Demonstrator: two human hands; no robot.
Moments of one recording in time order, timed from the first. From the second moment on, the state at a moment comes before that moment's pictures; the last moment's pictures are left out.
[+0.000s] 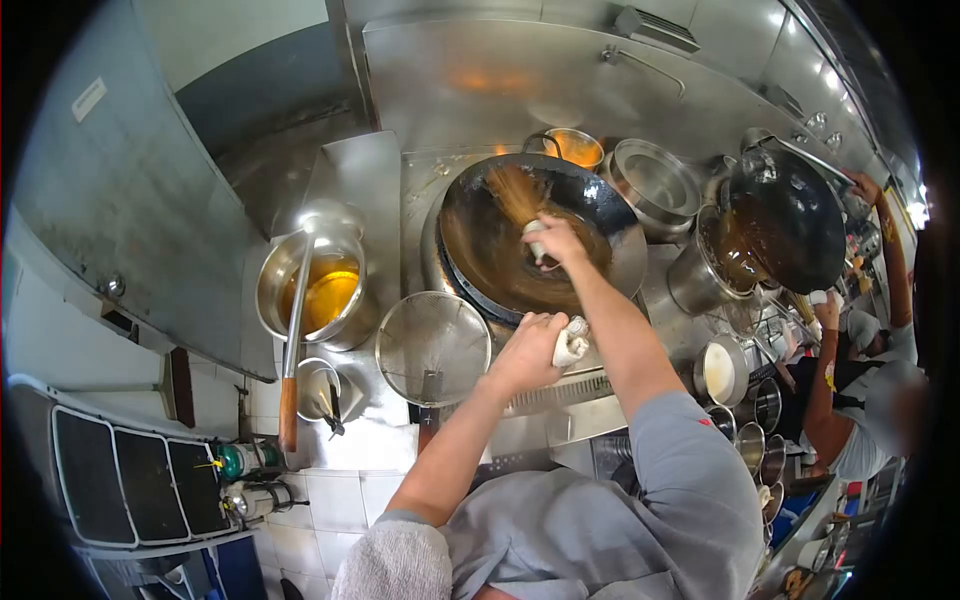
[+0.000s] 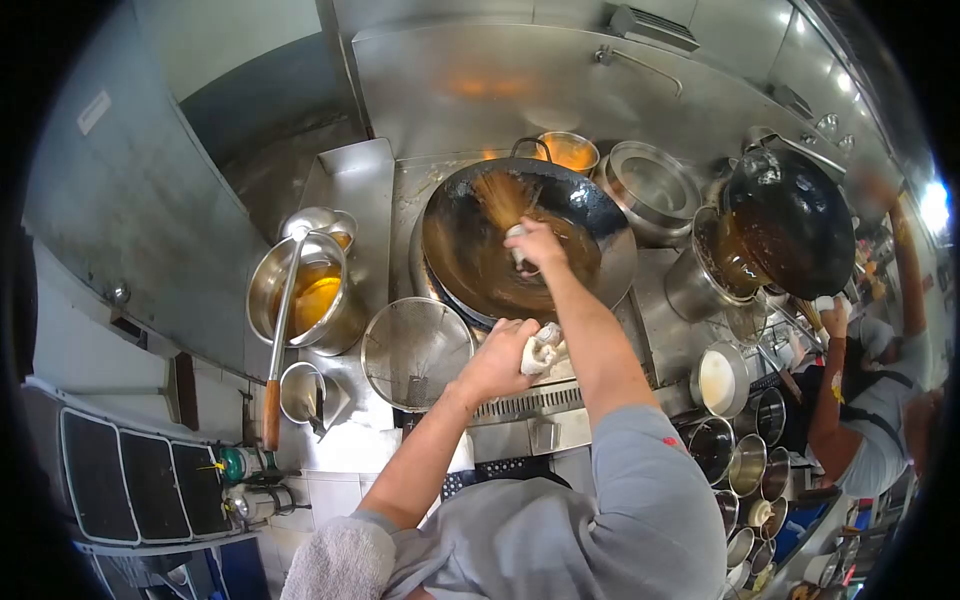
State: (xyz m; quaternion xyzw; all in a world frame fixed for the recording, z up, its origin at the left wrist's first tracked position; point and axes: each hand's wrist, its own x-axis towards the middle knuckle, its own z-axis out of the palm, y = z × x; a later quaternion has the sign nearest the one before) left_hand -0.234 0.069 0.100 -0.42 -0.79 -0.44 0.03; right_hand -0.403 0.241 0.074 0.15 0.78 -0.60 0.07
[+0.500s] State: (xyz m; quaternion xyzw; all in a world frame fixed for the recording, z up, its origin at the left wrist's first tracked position) left_hand -0.233 0.068 0.094 -0.42 -0.79 -0.45 0.03; right_hand -0.318 0.356 0.219 -0.04 0.94 0.25 0.22
